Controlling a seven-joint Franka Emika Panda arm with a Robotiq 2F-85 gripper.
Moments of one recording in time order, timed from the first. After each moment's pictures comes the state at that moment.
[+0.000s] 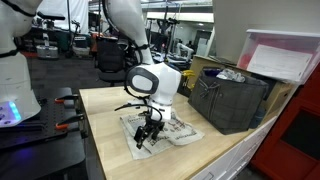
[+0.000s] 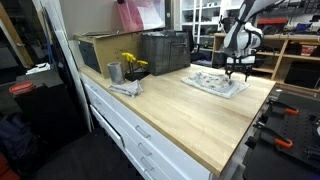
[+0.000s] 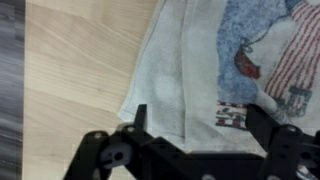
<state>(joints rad) -0.32 0.61 -0.32 -2.15 0.26 2.63 0.51</state>
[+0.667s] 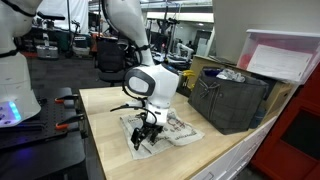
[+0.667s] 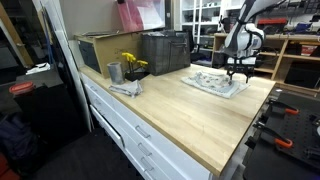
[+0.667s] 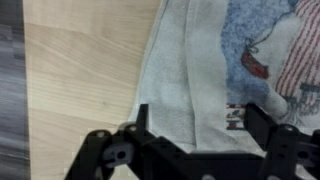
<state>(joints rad) -0.33 0.61 -0.32 -2.17 0.34 2.64 0.51</state>
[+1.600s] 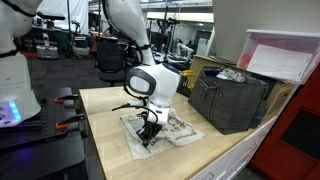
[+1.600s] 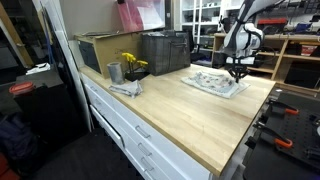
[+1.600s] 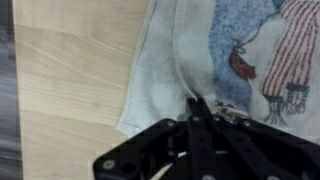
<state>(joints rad) -0.33 0.61 -0.32 -2.16 0.35 2.64 0.51</state>
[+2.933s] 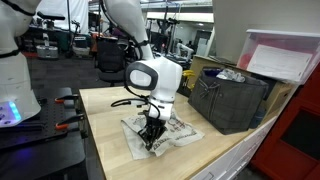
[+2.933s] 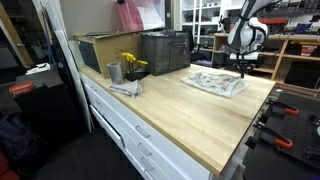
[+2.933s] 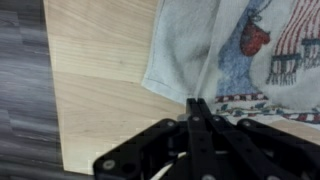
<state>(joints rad) -0.24 0.58 -0.45 -2.17 0.29 2.65 0.59</state>
